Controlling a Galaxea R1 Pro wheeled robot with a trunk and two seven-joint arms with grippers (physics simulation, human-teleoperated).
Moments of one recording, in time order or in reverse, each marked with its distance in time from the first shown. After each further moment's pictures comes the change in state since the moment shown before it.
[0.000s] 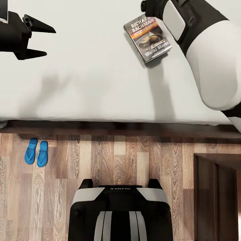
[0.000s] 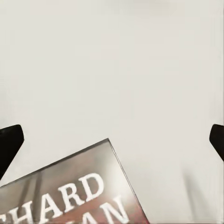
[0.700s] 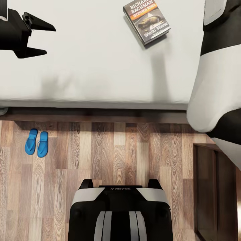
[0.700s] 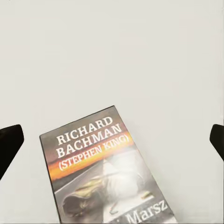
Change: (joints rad) left arm -0.010 -0.008 0.000 0.001 0.000 -0.001 0.006; right arm 0.200 -0.006 0.027 -0.915 0.008 0.687 0.010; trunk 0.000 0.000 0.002
